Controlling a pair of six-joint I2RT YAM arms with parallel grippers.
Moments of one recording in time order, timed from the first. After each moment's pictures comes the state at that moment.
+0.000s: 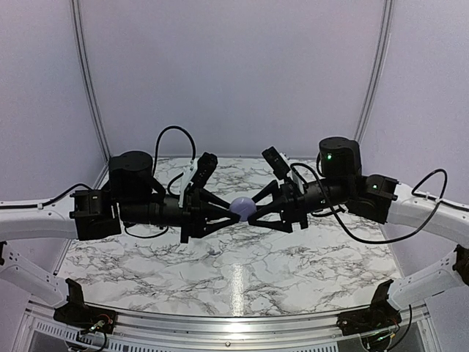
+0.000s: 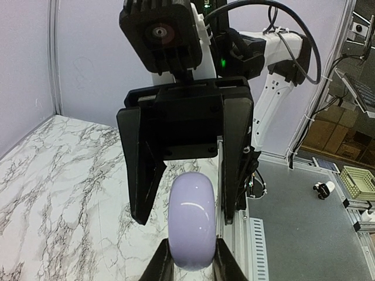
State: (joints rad) left arm -1.11 1.25 0.97 0.12 0.36 -0.13; right arm 0.88 1.21 1.02 -0.12 -0.80 0.09
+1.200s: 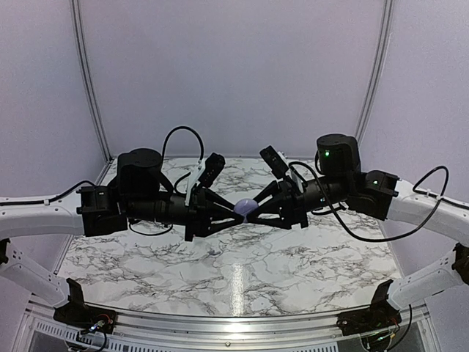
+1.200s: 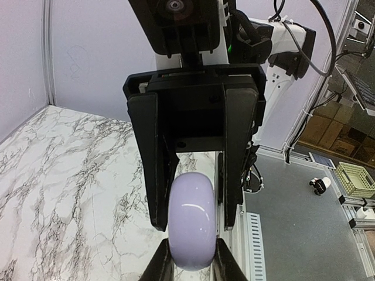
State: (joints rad) left arm -1.09 1.31 1.02 0.08 0.41 -0.13; right arm 0.88 1.23 1.06 -0.19 -0.80 0.05
